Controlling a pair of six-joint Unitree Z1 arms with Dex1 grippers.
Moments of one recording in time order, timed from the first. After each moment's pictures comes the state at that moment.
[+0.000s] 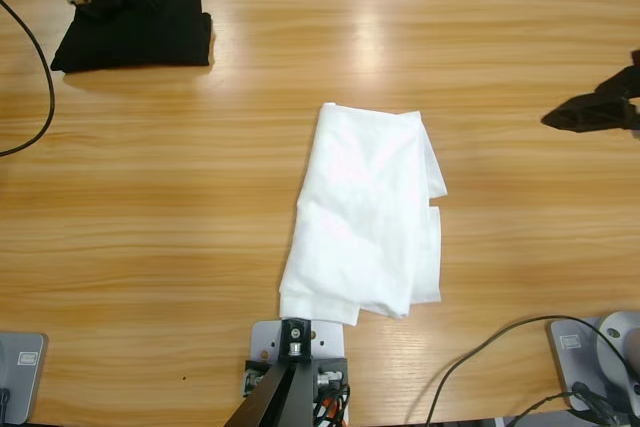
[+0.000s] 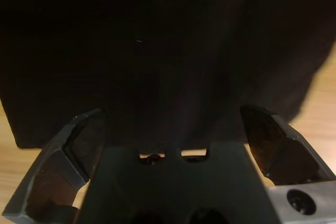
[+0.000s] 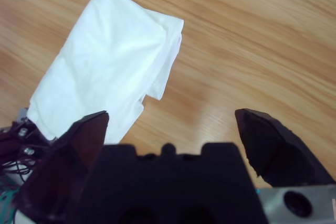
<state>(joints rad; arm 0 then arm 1) -0.16 2.57 -2.62 1.50 0.04 -0.39 0.36 1.26 -0.96 0.72 0.20 0.09</state>
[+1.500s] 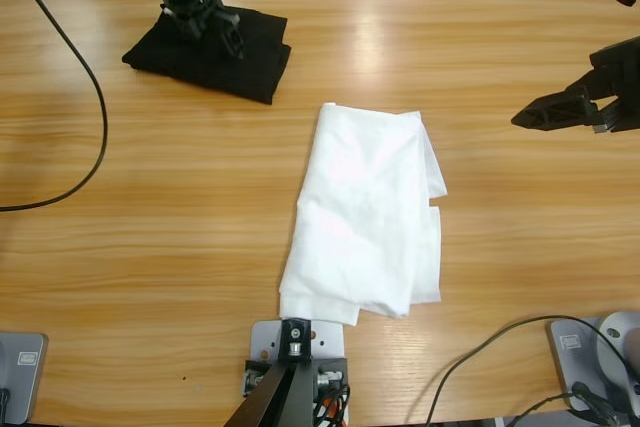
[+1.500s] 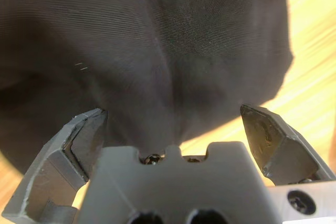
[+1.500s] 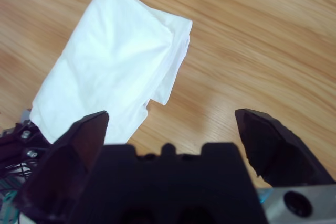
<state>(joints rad) -0.43 2.57 -2.64 1.51 -0.08 0.10 0.36 1.31 -0.94 0.68 0.23 0.09</state>
